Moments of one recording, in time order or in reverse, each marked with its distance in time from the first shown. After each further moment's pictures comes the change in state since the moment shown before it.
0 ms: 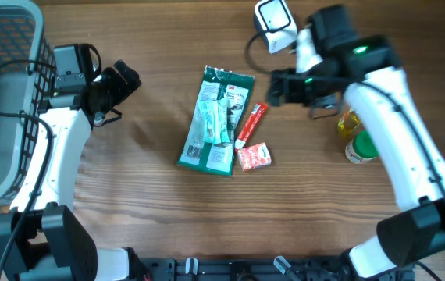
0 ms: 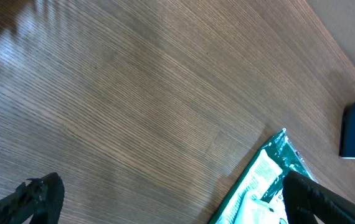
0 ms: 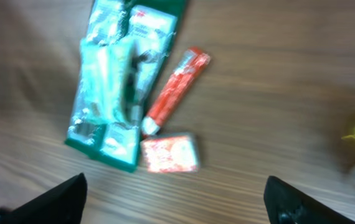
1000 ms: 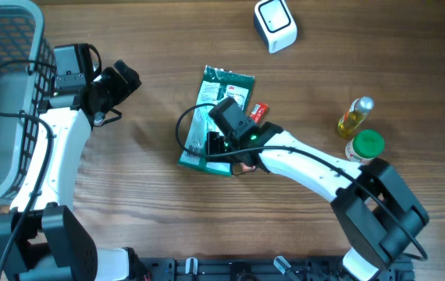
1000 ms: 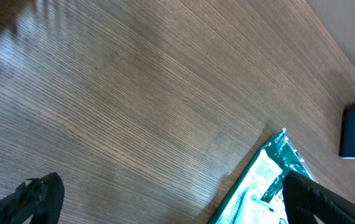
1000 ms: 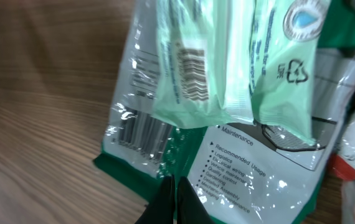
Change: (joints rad) left arm 0.000 0.000 0.000 0.000 0.000 0.000; right arm 0.431 0.105 -0.578 0.874 0.002 0.480
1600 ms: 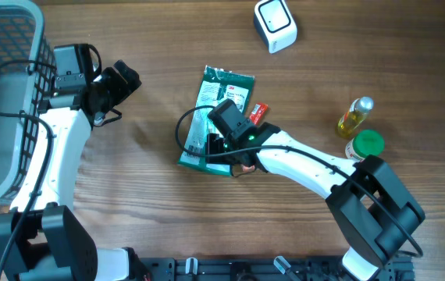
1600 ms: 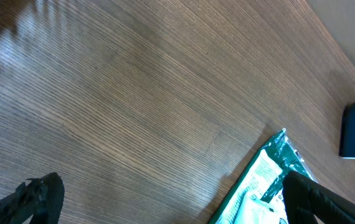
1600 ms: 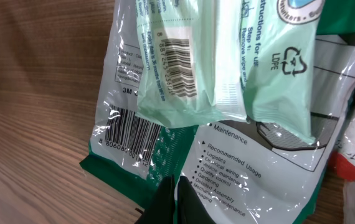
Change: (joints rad) left arm 0.000 0.000 0.000 0.000 0.000 0.000; right arm 0.002 0.013 -0.001 -0.005 0.000 0.010
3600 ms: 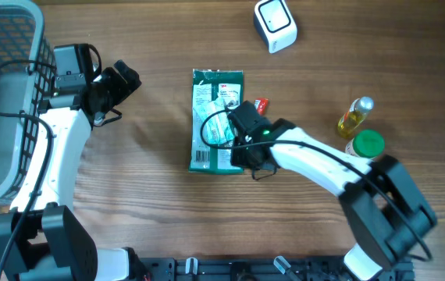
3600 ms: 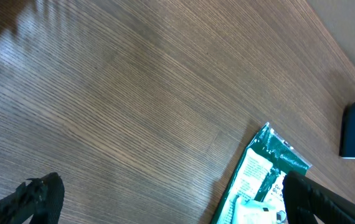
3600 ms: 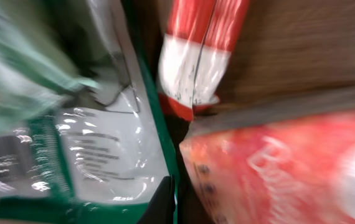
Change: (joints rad) left arm 0.000 0.000 0.000 0.000 0.000 0.000; right arm -0.096 -0.069 -0.050 -0.227 0.114 0.016
